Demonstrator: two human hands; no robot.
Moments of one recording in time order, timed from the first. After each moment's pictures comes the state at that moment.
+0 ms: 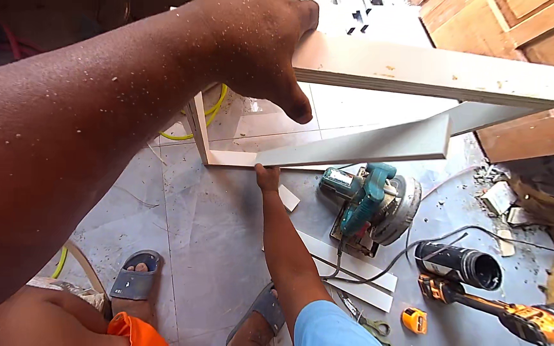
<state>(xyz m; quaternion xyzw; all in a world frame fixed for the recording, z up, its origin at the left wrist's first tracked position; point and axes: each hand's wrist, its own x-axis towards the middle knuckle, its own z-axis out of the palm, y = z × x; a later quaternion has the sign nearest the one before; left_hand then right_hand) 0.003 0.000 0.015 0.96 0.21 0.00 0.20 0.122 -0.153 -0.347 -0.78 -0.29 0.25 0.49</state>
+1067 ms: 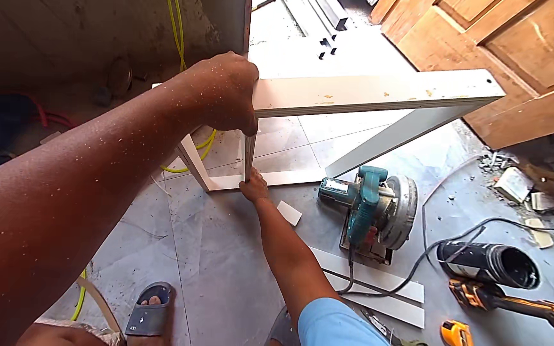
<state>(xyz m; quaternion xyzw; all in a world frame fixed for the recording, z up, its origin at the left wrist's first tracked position) 0.021 -0.008 0.029 0.94 0.29 -0.07 0.16 0.127 -0.114 -0.343 -0.83 -0.42 0.30 0.20</state>
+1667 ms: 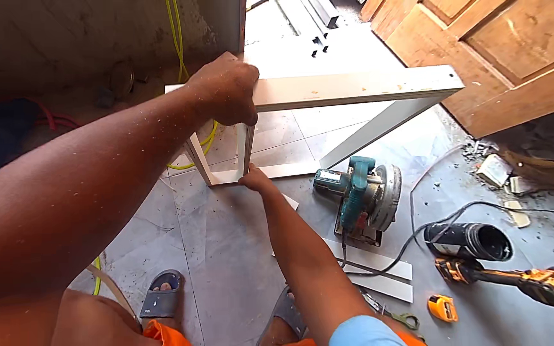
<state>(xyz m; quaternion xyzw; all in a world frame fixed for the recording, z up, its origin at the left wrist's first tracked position) 0.023 -0.007 0.029 0.95 0.28 -0.07 0.13 0.123 -0.116 -0.259 -0.81 -0.35 0.44 0.17</state>
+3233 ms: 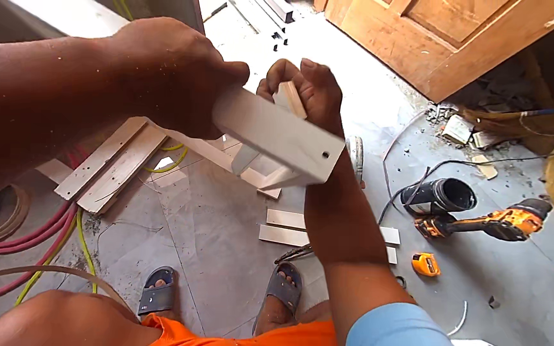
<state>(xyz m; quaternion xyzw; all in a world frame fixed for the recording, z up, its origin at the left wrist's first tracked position) 0.004 -0.081 0.104 0.99 -0.02 -0.04 -0.10 0.199 -0.209 -0.014 -0.31 -0.59 0.41 0.63</state>
